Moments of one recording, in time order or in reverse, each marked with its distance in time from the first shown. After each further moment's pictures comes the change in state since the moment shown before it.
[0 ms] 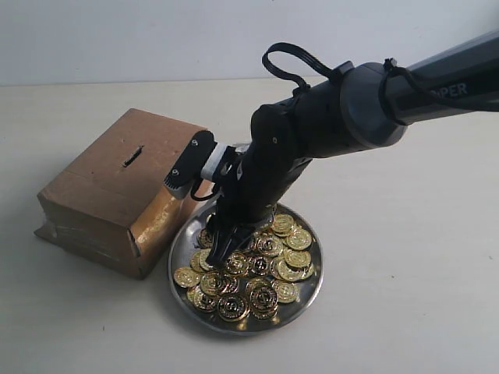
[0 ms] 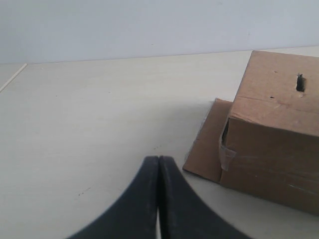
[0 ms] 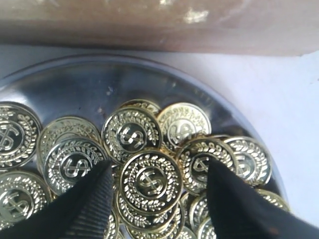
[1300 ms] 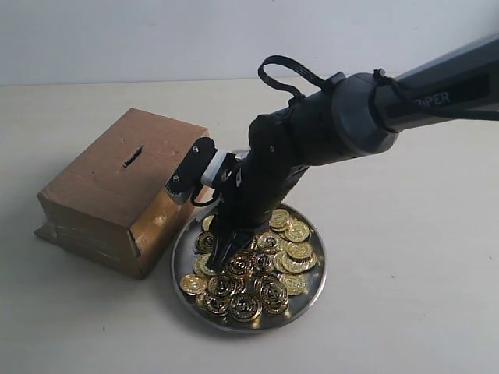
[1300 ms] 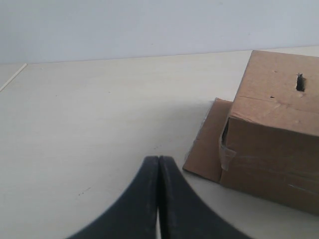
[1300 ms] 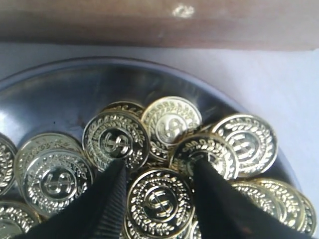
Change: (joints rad) left arm 0.000 0.000 0.000 0.000 0.000 0.000; right arm 0.000 0.032 0.000 0.000 -0.023 0.010
